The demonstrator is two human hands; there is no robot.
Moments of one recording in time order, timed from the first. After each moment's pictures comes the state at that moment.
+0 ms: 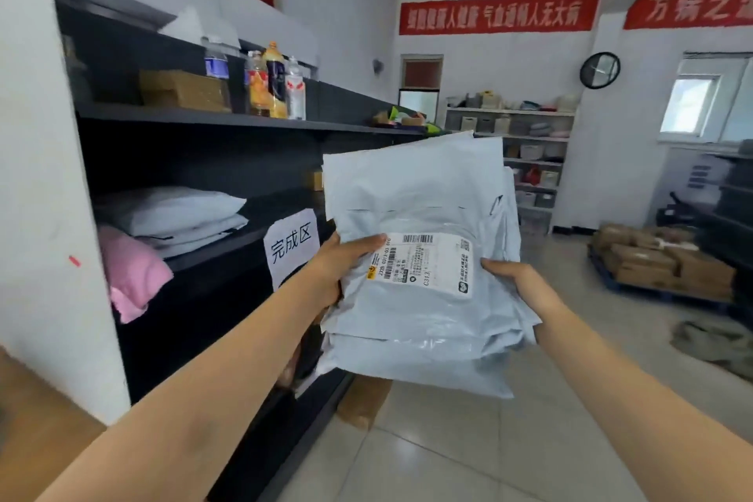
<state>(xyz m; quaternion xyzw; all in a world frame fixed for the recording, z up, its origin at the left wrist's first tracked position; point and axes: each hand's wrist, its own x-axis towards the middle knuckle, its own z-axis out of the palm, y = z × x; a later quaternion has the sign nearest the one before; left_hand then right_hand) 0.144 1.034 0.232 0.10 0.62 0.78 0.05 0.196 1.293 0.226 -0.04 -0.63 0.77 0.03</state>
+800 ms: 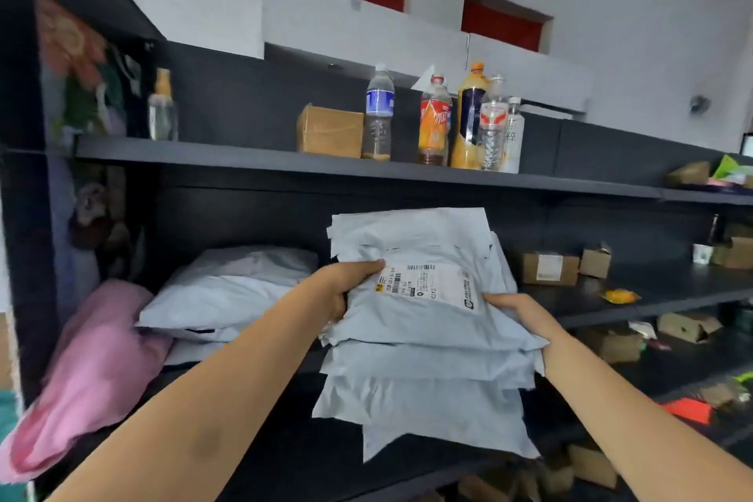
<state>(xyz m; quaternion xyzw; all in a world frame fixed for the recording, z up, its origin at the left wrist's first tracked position) -0.275 0.893 0.262 -0.24 0.62 0.73 -0.12 -0.426 1.106 0.237 0.20 -0.62 0.70 -0.28</state>
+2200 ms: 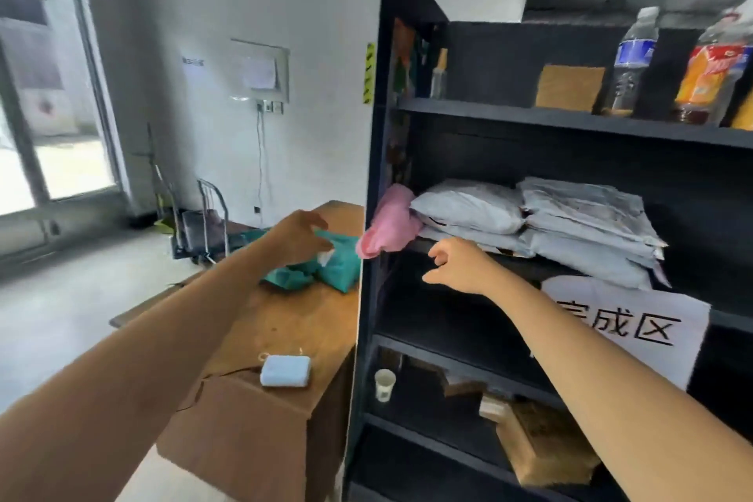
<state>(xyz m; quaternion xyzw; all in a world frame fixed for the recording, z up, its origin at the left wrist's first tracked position) 0.128 0.998 0.236 -0.58 0.72 0.22 -0.31 -0.121 1.069 0.240 0.68 -0.69 0.18 -0.15</state>
